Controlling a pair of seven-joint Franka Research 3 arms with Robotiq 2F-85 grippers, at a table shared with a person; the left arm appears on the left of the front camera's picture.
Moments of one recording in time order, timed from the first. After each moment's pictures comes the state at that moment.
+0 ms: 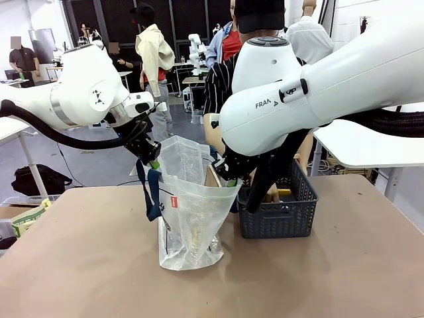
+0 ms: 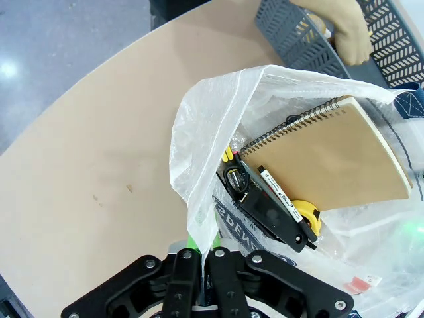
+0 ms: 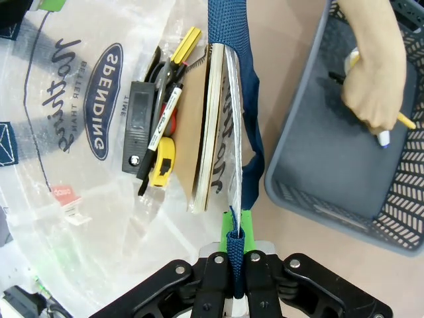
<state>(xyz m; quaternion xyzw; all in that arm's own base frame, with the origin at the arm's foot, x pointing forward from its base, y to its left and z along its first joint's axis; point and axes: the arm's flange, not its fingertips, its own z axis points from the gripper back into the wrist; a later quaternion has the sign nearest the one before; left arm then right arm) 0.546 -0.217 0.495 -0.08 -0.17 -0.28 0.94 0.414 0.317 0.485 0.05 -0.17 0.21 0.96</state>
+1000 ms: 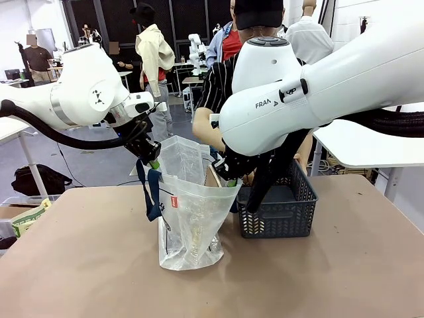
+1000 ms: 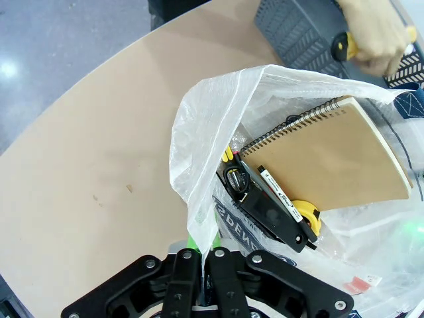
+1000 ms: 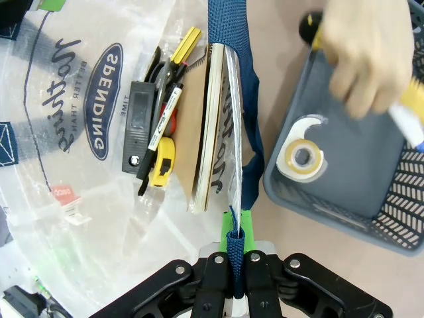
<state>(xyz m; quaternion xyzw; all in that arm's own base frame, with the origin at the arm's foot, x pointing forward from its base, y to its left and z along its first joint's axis) 0.546 -0.217 0.495 -0.08 -0.17 -0.28 0.94 0.414 0.317 0.485 0.05 -0.17 0.21 0.96</state>
